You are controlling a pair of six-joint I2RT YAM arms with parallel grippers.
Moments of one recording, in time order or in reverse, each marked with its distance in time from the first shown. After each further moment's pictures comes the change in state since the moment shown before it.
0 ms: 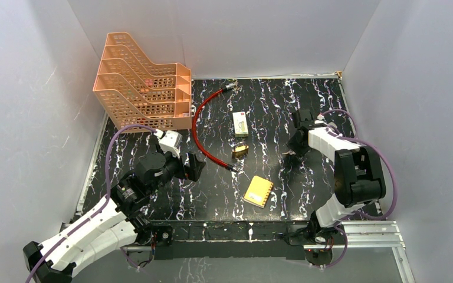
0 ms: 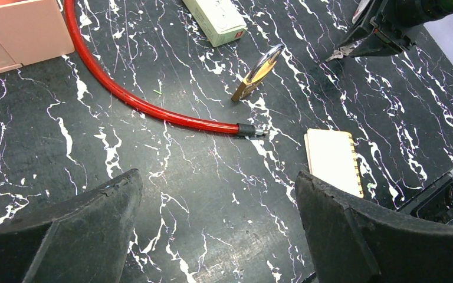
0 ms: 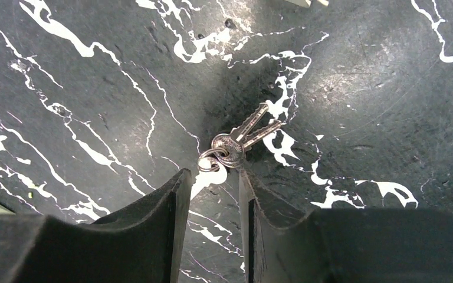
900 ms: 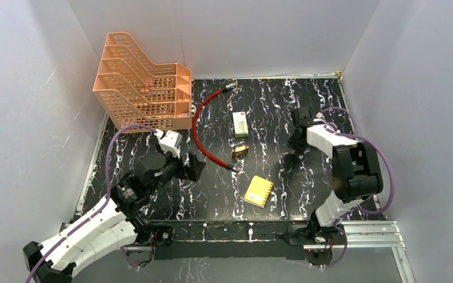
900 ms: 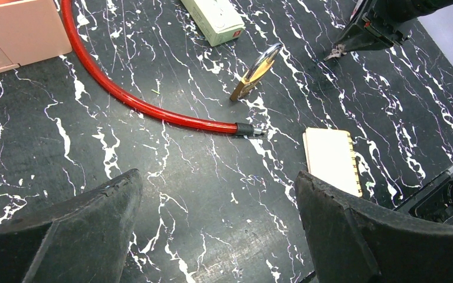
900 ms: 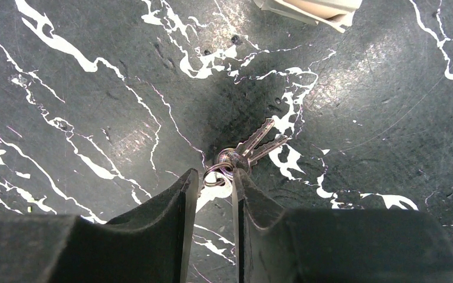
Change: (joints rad) left arm 0.000 0.000 0.000 0.000 0.005 0.001; right arm 0.000 0.054 0.045 0.001 0.021 -0.002
